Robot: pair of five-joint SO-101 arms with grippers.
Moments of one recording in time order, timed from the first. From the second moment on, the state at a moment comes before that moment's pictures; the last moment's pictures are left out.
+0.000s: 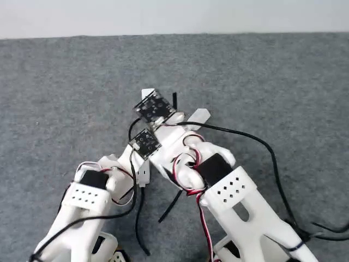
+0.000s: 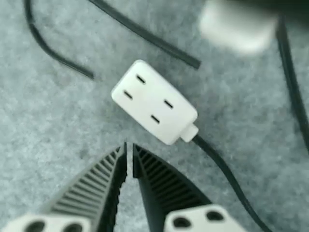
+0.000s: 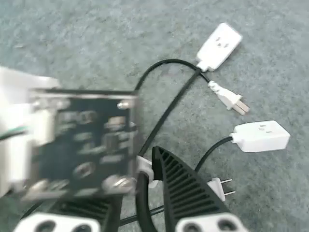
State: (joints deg) left arm 10.5 -43.2 69.7 56.4 -29.1; right arm -37.8 -35.8 36.7 56.5 6.5
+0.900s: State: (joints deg) left arm -11.6 -45.5 70.5 40.2 -3.6; right arm -38.2 -13.6 40.0 32.4 -10.2
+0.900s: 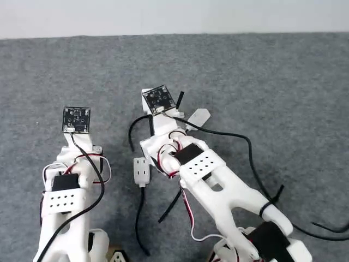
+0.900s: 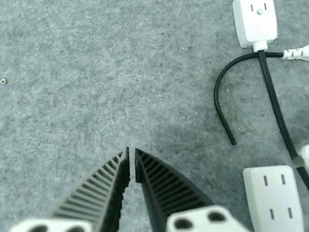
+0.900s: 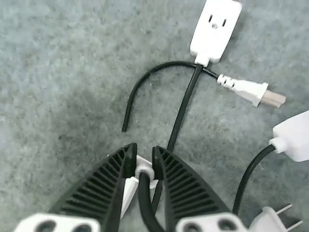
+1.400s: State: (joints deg) left arm -11.6 -45.5 70.5 40.2 -3.6; right arm -41.8 -13.0 39.9 33.0 -10.2
